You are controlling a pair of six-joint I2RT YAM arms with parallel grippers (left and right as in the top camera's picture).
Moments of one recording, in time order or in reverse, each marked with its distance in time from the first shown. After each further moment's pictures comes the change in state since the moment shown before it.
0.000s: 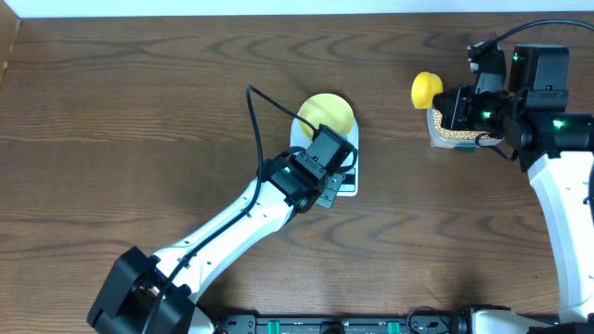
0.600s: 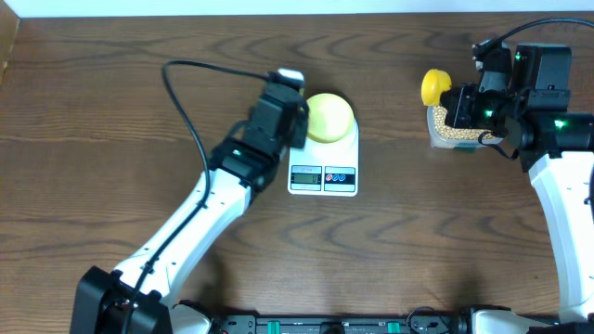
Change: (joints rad) left arm 0.246 -0.087 -0.010 0.388 -0.077 0.083; right arm -0.005 0.000 0.000 0.016 0.063 -0.010
